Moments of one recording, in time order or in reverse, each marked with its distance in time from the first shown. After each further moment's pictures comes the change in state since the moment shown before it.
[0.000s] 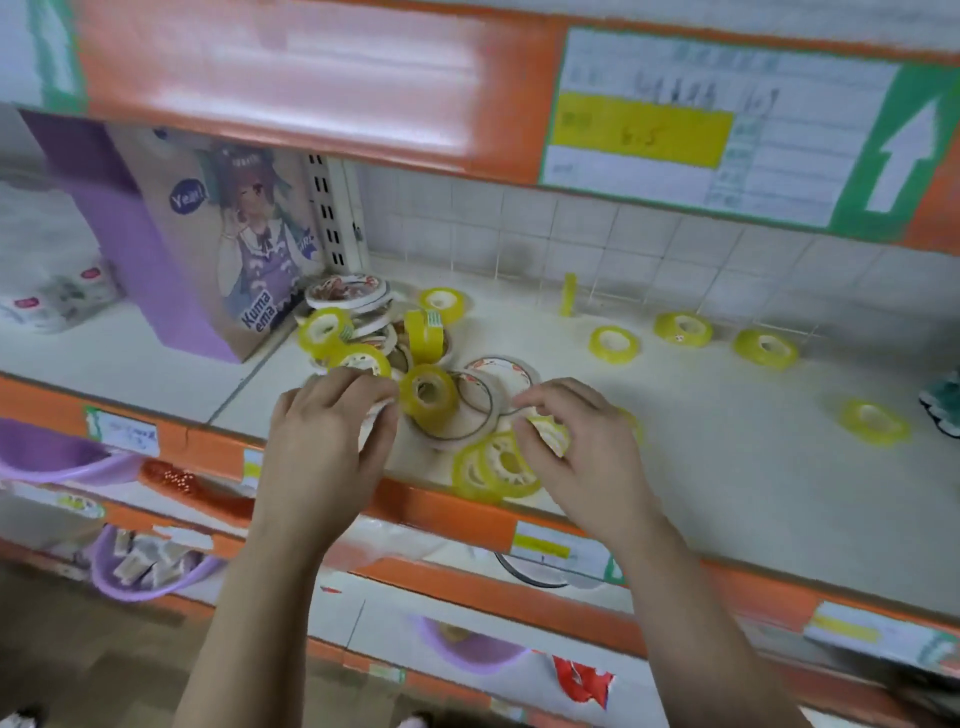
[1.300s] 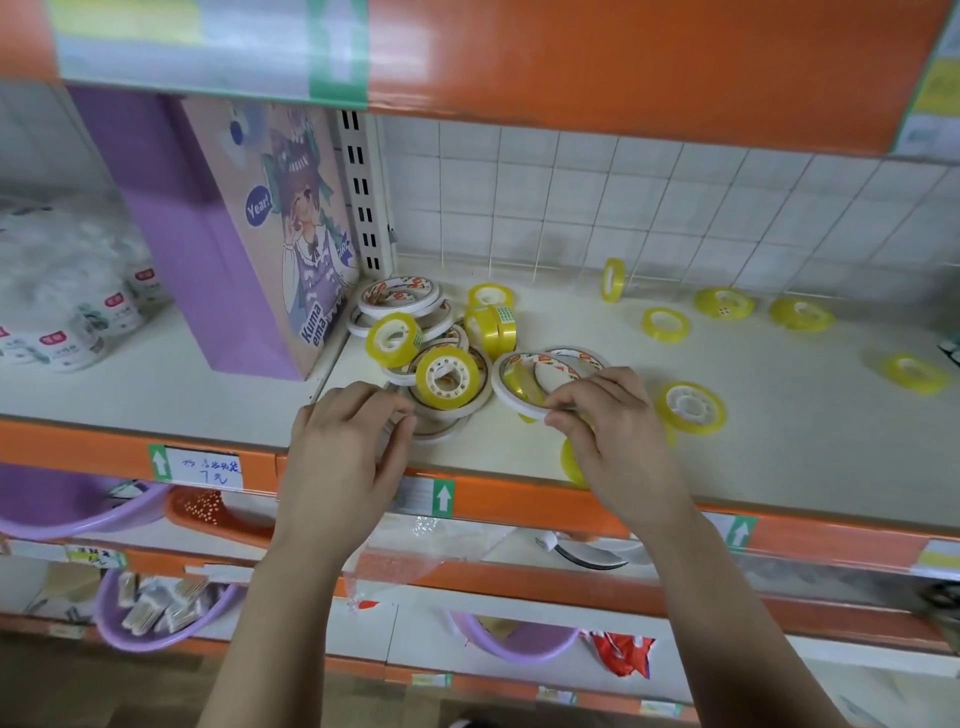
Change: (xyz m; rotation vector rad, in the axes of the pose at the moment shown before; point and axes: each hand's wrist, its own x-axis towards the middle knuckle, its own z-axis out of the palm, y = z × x) left_hand -0.002 -0.096 -0.014 -0.143 -0.059 0.107; right_hand 0.009 -0.033 0.070 -0.263 0.121 -0.018
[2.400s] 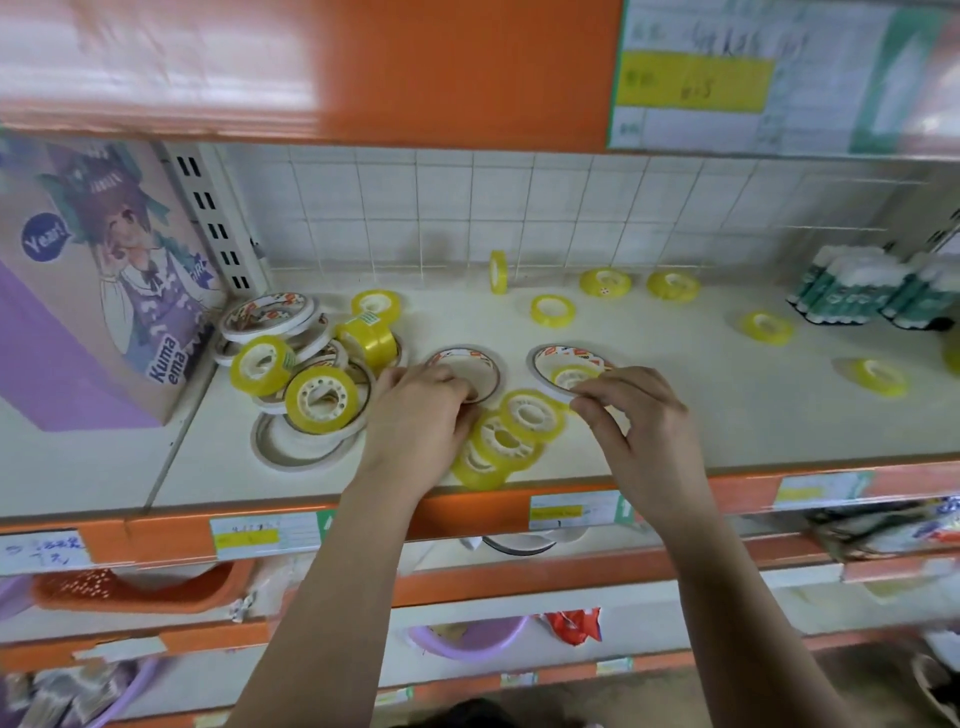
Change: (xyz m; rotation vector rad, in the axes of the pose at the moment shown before) left_hand 0.068 0.100 0.096 0.097 -0.299 0.216; right_hand -0.043 0.060 -0.075 -0.122 0.243 0.130
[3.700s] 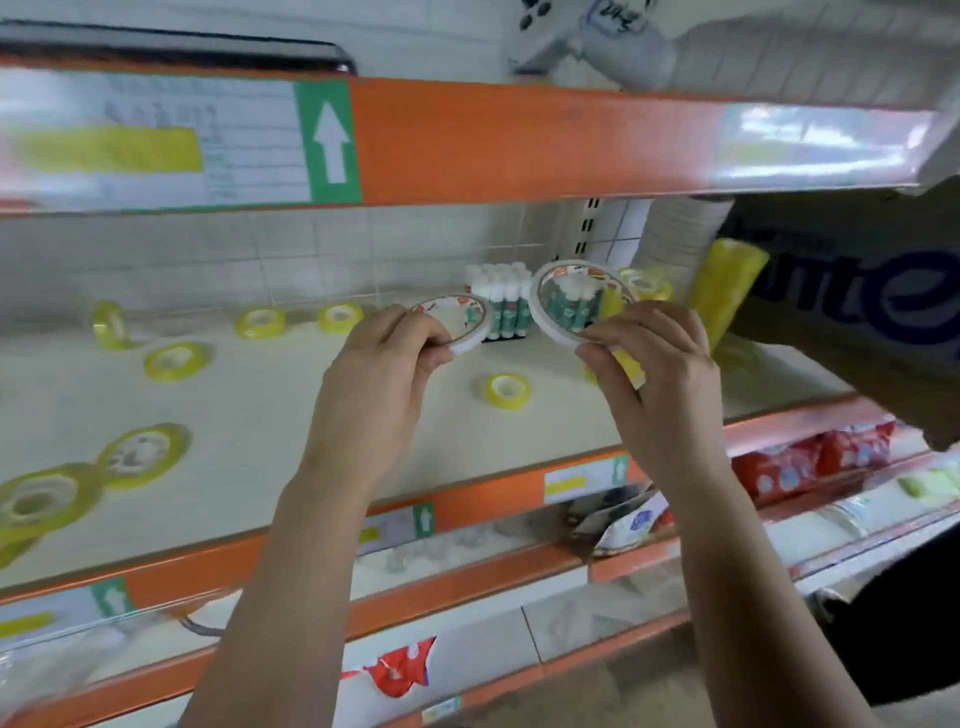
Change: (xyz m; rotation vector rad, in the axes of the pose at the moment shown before) left_hand 0.118 0.357 0.034 -0.455 0.284 0.197; right_hand 0.002 0.243 -0.303 -0.271 0.242 -0.063
